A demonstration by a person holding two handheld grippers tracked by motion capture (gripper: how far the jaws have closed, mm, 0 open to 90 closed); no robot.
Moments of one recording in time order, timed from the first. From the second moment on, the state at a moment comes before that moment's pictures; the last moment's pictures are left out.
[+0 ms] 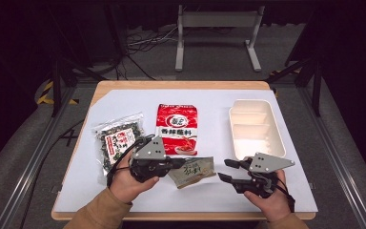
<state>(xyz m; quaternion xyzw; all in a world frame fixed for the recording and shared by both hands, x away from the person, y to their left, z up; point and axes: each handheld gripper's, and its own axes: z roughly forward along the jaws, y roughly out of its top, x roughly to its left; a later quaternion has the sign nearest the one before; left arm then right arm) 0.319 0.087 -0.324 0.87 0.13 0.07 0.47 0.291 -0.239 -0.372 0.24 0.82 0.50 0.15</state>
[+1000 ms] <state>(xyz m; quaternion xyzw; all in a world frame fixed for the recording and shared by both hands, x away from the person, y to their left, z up) 0.317 0.079 -0.313 0.89 0.10 0.06 0.43 0.313 -0.187 -0.309 0.12 0.90 0.41 0.11</state>
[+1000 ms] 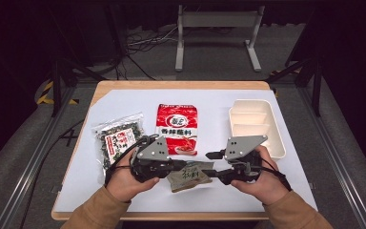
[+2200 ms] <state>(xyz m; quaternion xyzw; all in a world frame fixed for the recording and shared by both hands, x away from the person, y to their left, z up) 0.317 0.073 -0.317 0.89 0.09 0.03 0.44 0.330 -0.149 -0.300 0.07 0.96 0.26 0.06</state>
